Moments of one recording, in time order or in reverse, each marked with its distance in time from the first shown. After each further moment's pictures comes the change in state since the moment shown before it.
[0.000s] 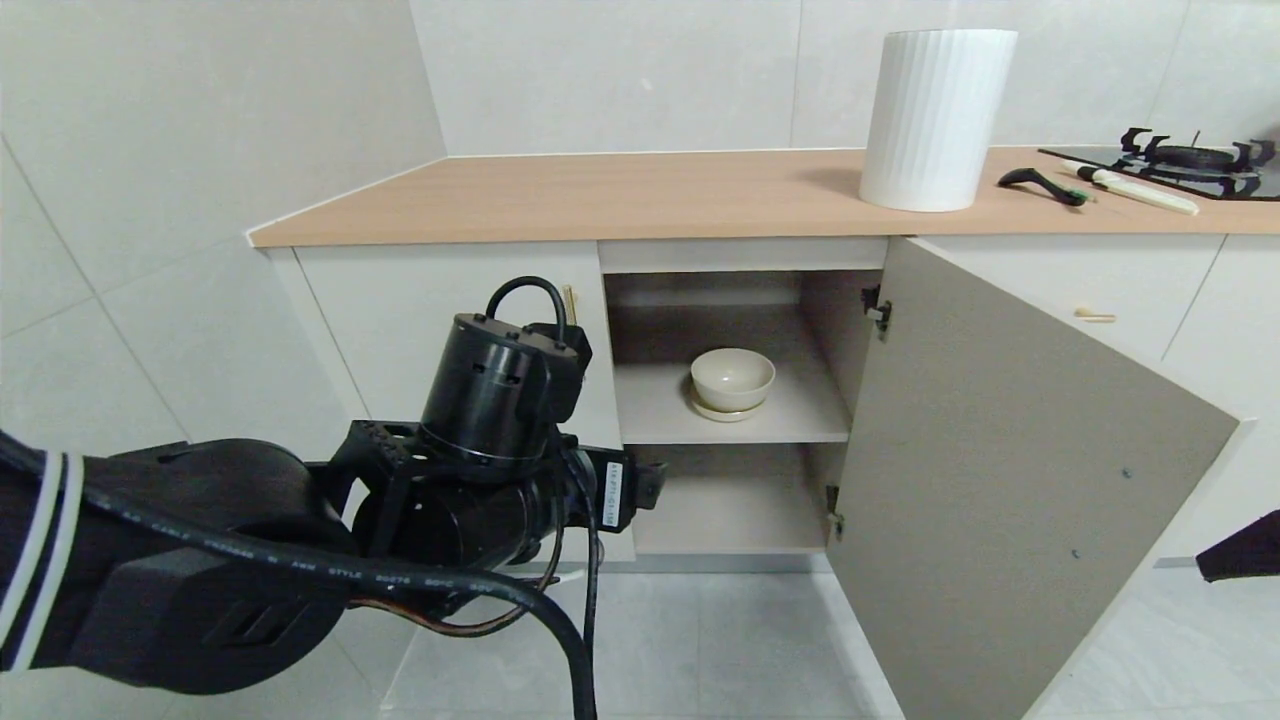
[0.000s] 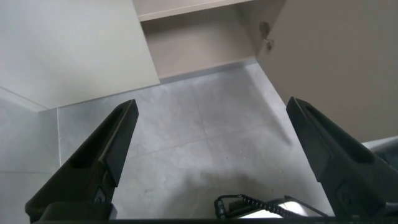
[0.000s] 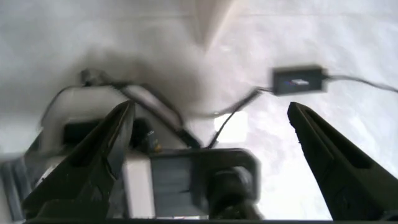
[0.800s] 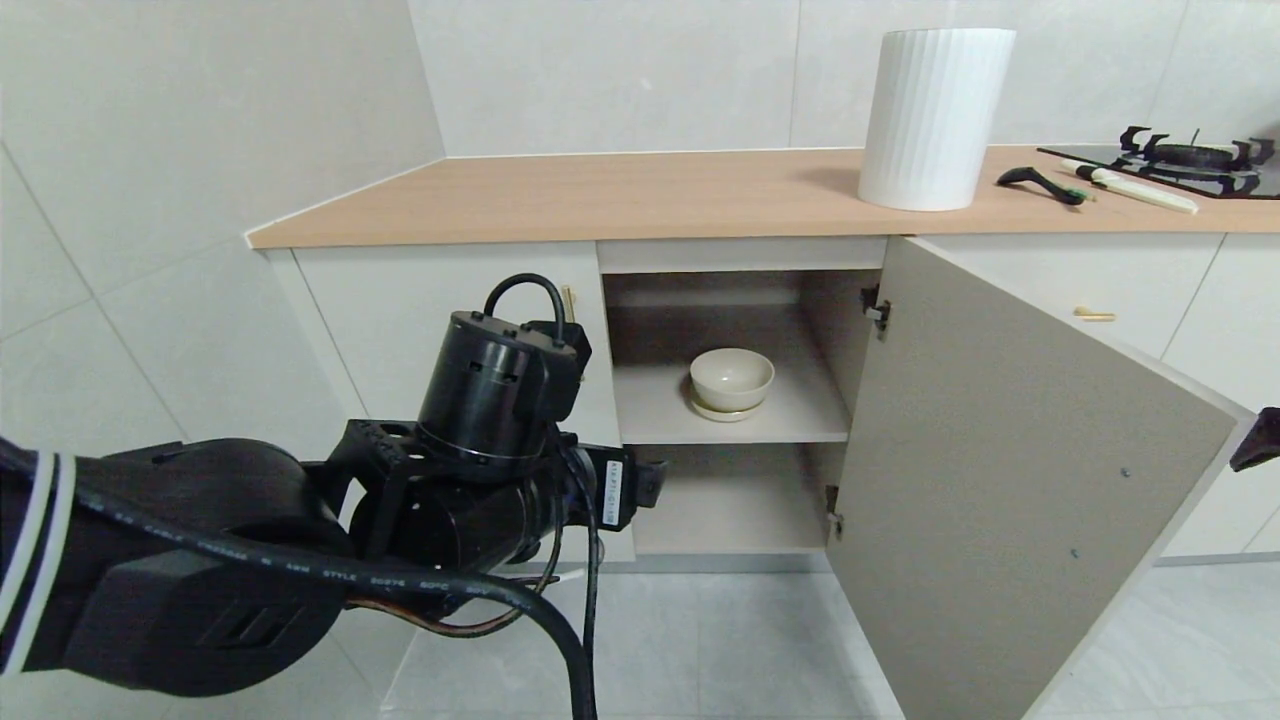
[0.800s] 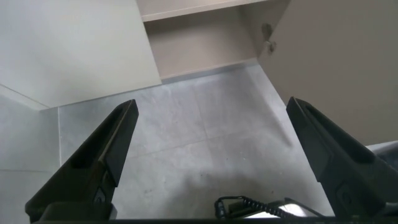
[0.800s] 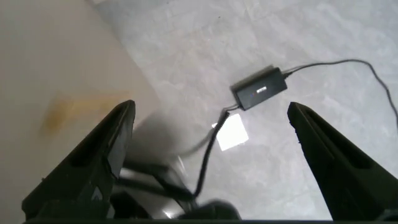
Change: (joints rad) left arm 0.008 -0.004 -0.001 -0.003 0.000 -0.003; right arm -0.479 0.209 -0.011 -0.297 0.008 -0.159
